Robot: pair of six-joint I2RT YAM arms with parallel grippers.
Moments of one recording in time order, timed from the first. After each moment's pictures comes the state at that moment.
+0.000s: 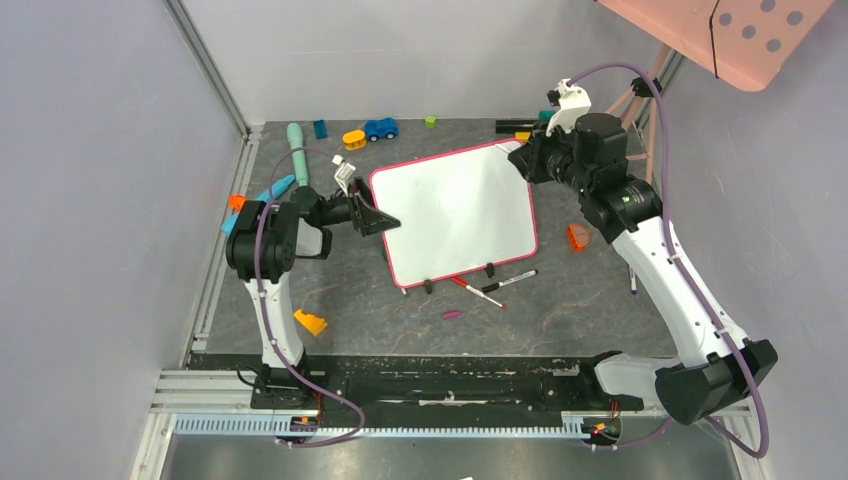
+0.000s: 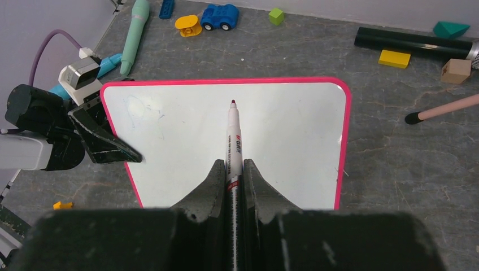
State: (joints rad) left arm -0.06 2.12 0.87 1.47 1.31 -0.80; right arm 0.36 1.25 1.39 -0.45 -0.11 0.21
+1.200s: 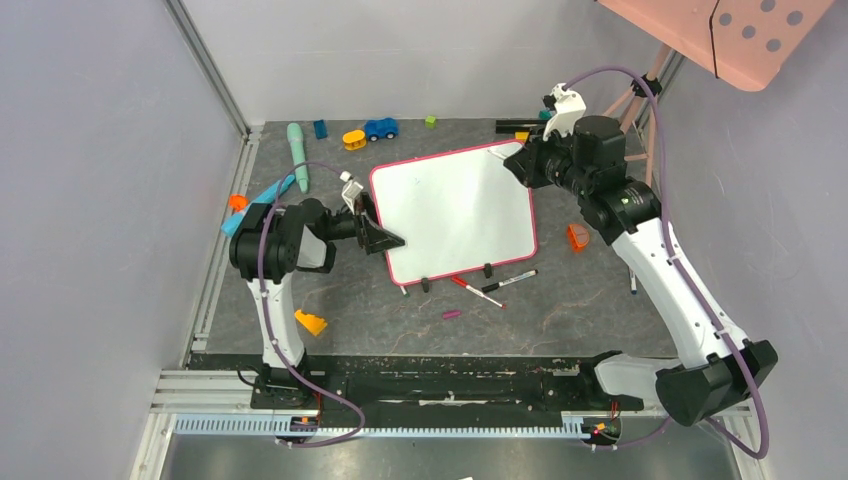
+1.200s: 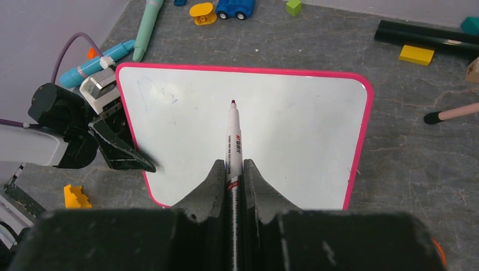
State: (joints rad) left arm -0.09 2.12 0.75 1.48 1.32 -0.66; right arm 0.36 1.25 1.38 -0.46 -0.18 0.20
